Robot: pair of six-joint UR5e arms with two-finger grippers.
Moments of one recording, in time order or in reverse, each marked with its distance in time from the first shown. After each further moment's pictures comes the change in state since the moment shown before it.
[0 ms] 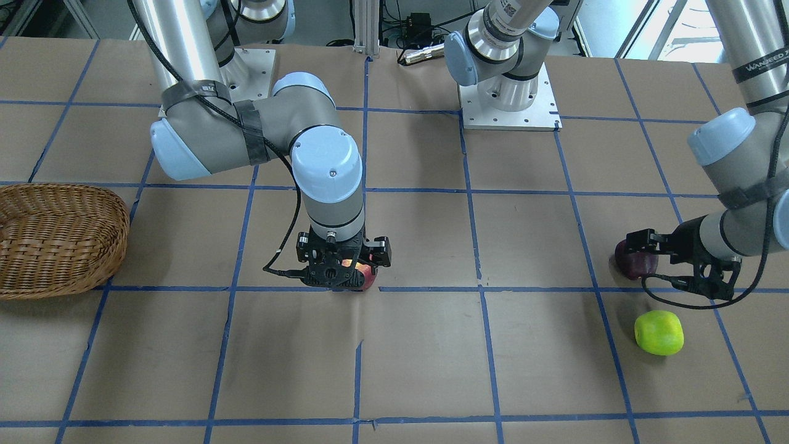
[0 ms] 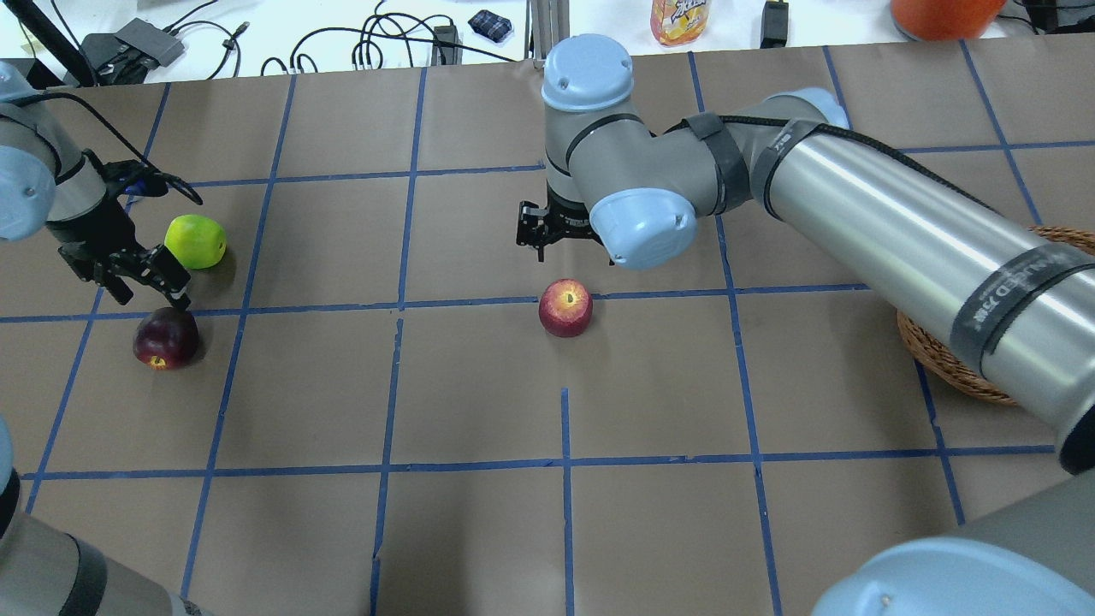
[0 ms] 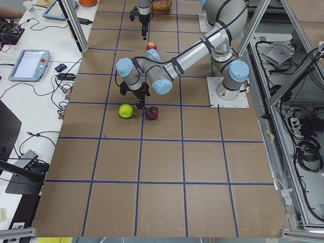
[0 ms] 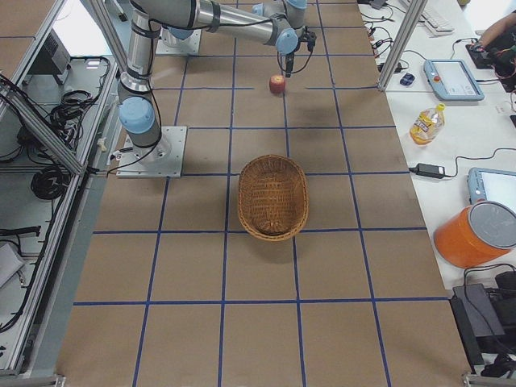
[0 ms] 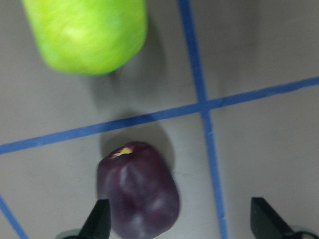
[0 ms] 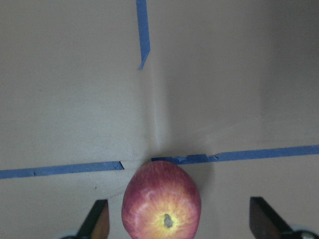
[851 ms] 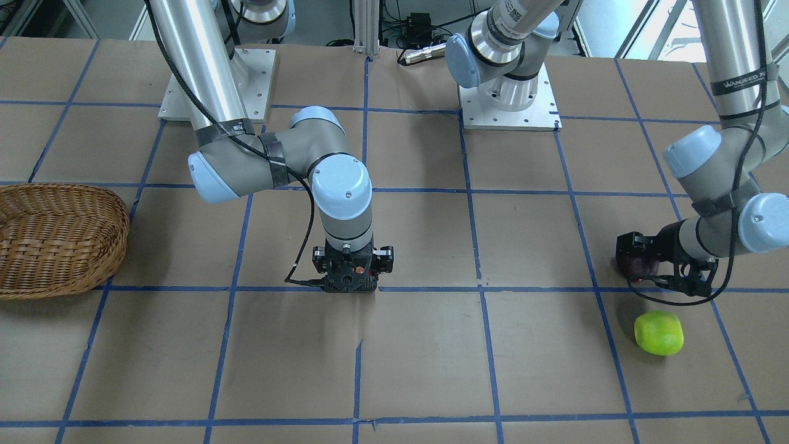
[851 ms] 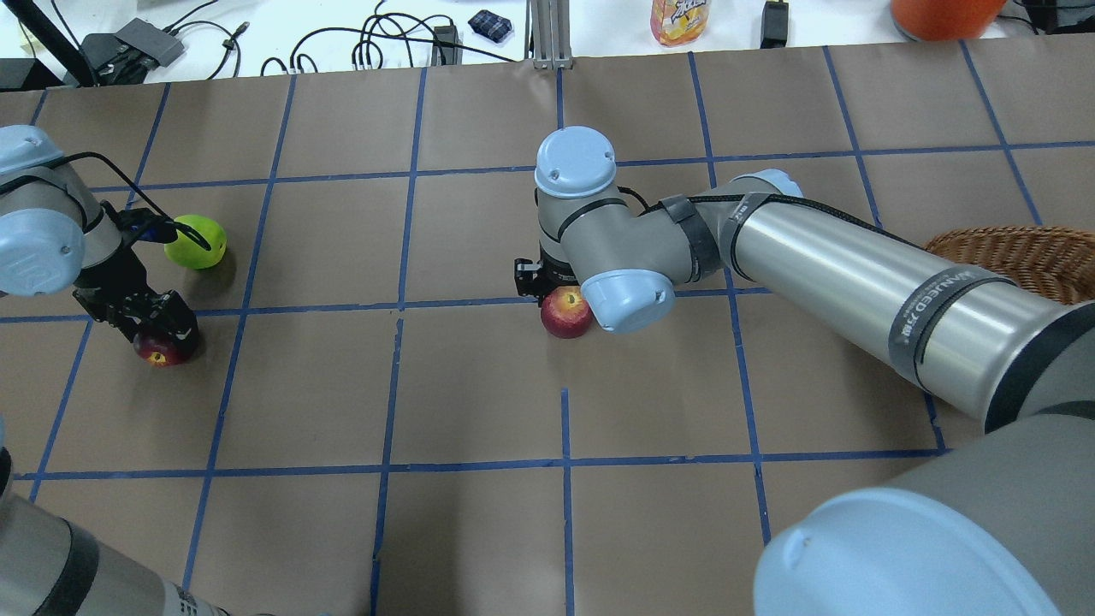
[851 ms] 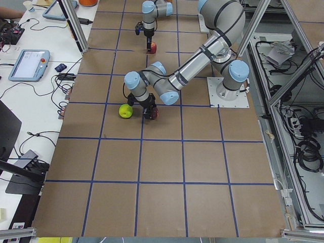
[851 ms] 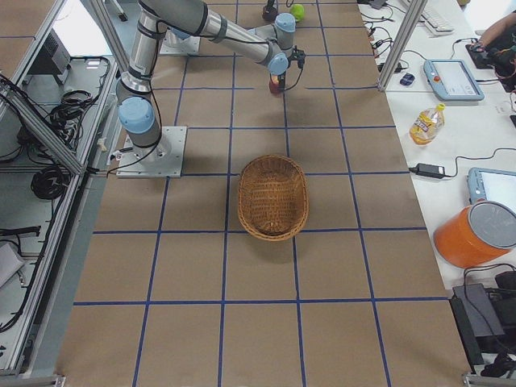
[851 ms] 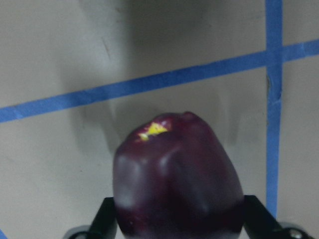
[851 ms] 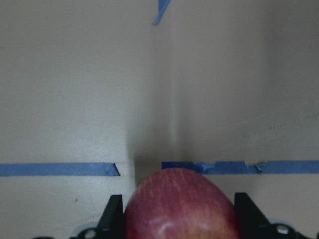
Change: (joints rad) left arm 0.026 -0.030 -0.102 0.164 0.028 0.024; right arm 0.025 0.067 0.093 -0.161 0.004 -0.049
